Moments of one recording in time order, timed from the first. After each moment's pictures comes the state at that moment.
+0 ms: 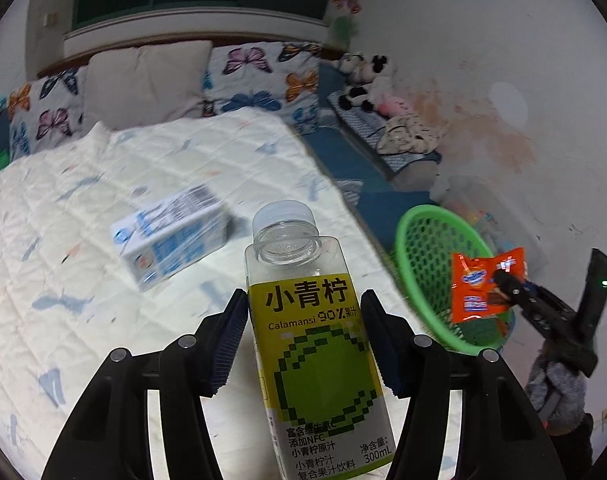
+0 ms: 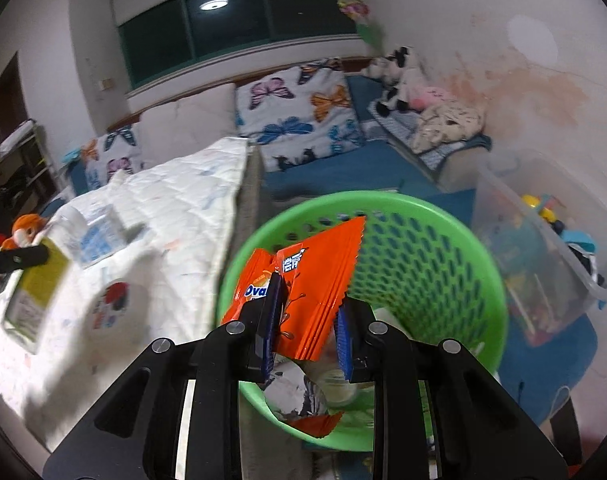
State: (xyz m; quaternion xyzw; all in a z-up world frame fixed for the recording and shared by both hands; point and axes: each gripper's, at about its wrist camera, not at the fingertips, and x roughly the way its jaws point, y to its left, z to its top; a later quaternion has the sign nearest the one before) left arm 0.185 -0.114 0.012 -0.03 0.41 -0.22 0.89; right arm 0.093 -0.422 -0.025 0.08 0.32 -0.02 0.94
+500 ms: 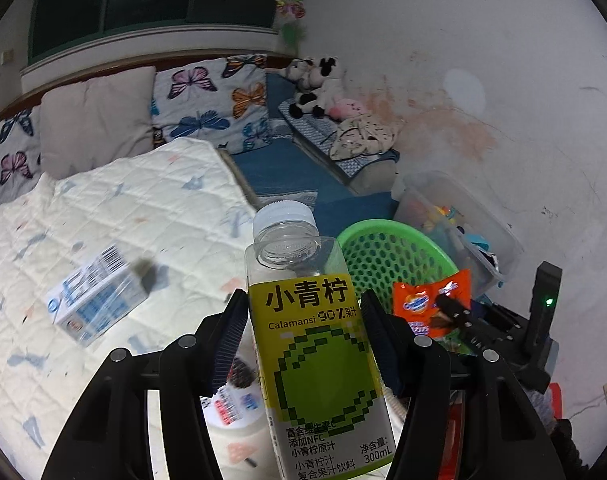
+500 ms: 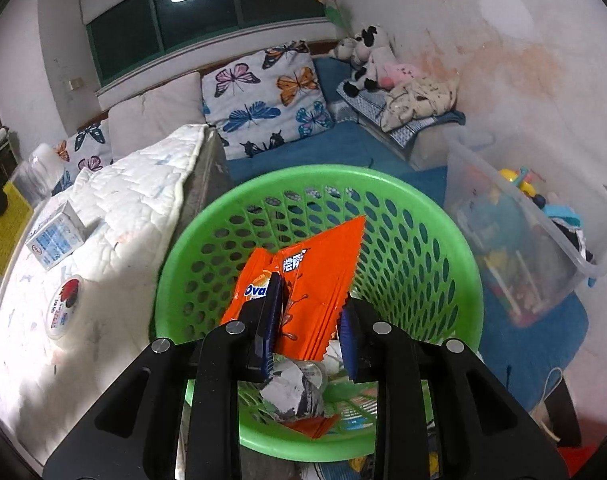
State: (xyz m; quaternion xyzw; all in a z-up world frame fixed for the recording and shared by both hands) left arm 0.187 -0.190 0.040 0.00 0.38 -0.28 0.88; right arm 0.102 -0.452 -0.052 0.10 0.35 -0.06 0.93
